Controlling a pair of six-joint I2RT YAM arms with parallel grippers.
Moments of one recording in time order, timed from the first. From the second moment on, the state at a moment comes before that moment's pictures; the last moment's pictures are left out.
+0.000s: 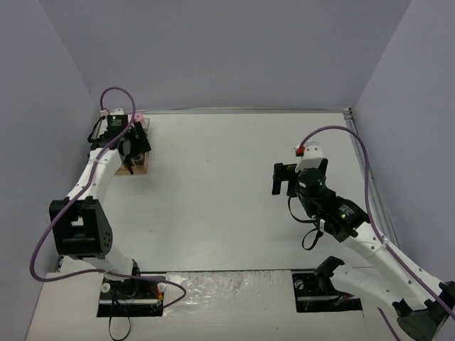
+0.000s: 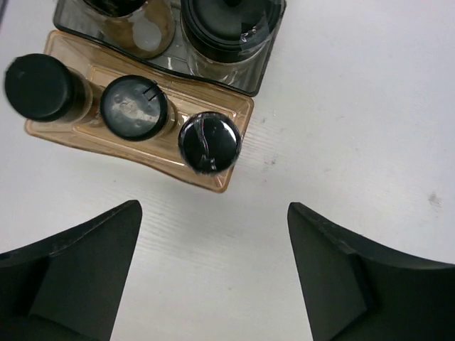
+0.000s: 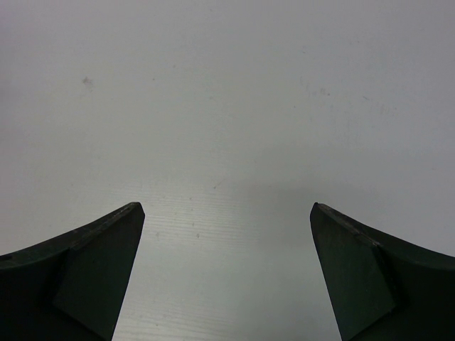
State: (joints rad) left arm 0.01 1.60 1.32 -0.52 -0.15 -0.33; right arm 0.67 0.85 0.82 -0.42 0.48 0.26
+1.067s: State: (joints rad) left arm -0.12 0.48 1.16 -0.72 -0.22 -0.17; right arm 0.67 0.60 1.15 -0.51 0.65 0.09
